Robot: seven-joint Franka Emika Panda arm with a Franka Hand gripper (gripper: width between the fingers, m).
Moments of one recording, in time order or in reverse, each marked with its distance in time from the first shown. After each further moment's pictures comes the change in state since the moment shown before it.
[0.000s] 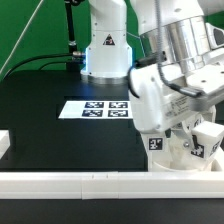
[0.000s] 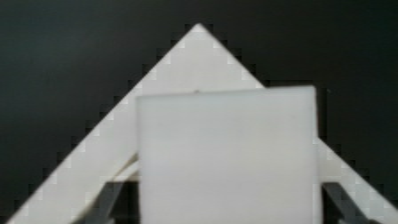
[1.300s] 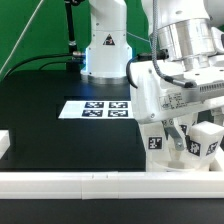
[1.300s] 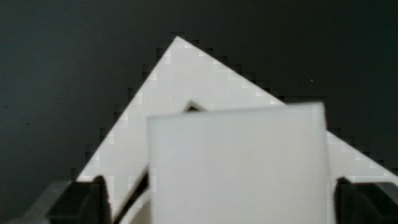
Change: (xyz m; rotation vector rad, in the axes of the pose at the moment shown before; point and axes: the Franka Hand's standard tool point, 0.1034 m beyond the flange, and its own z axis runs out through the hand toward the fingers) arm -0.007 0.009 -0.007 0.125 -0.057 0.058
